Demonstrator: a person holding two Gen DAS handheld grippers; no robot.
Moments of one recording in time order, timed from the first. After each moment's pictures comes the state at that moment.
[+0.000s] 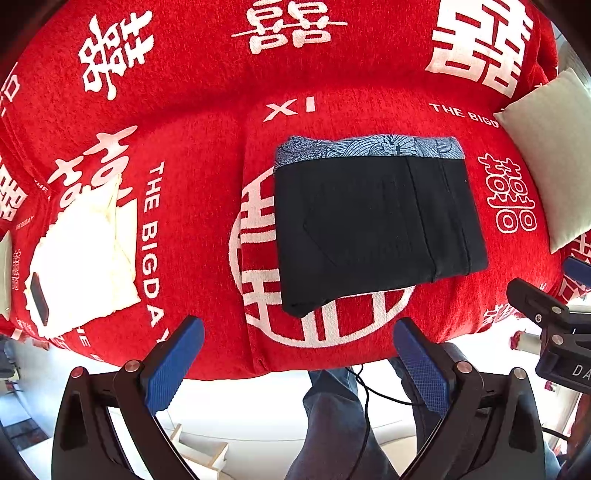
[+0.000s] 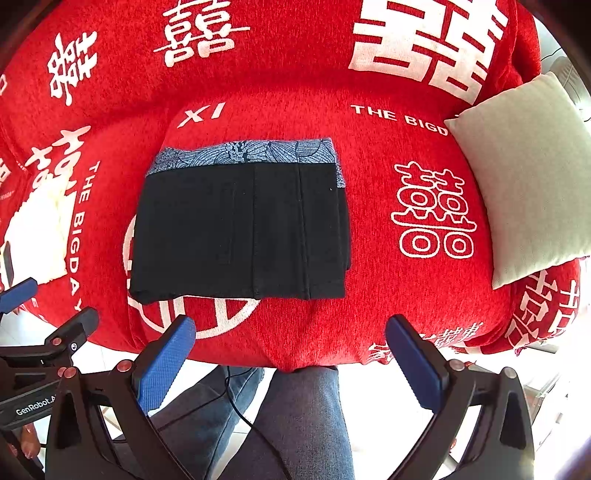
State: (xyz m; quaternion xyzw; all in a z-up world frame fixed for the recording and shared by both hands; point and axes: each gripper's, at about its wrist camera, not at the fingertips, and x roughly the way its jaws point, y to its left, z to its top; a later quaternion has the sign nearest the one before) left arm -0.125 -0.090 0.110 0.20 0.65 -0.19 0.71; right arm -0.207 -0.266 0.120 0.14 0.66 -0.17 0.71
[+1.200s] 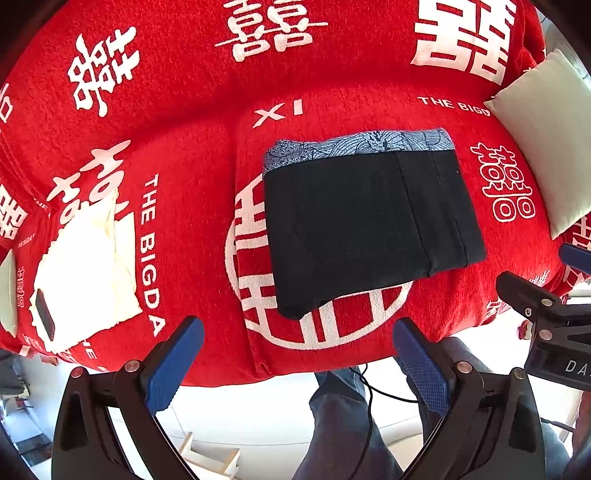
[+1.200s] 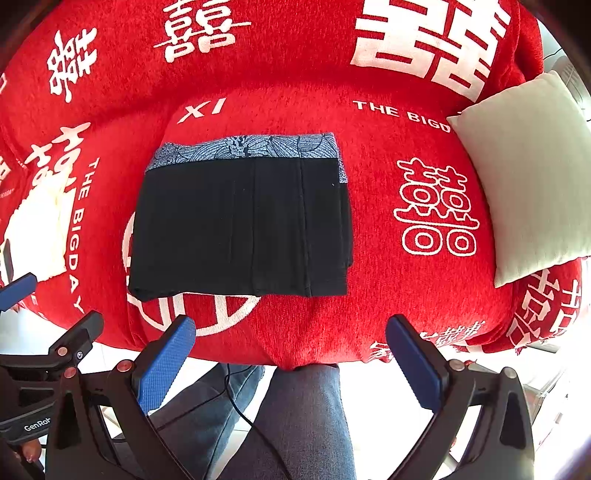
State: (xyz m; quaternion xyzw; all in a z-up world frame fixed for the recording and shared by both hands) left arm -0.132 -0.100 0.112 0.22 0.64 -0.21 0.71; right arm -0.209 -0.264 0.115 0.14 0.67 -0.17 0.71
